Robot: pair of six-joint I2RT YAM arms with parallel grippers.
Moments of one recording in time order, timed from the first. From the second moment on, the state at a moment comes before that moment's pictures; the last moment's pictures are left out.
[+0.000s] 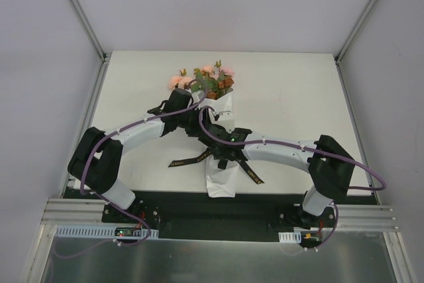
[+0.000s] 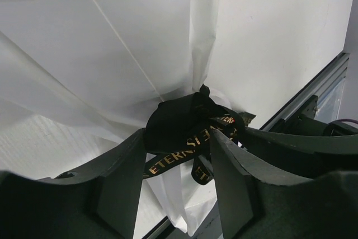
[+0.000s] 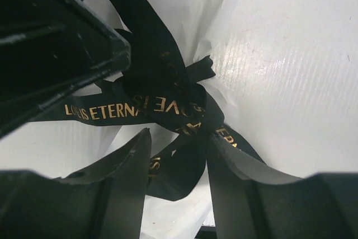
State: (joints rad) left arm -0.53 1.56 0.94 -0.20 0.49 -0.61; right arm 1.12 1.67 1.16 -0.69 0.52 0.84
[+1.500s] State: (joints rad) left arm -0.59 1.53 0.93 -0.29 0.29 -0.65; right arm 0.79 1.45 0.93 -0.45 -0.21 0.43
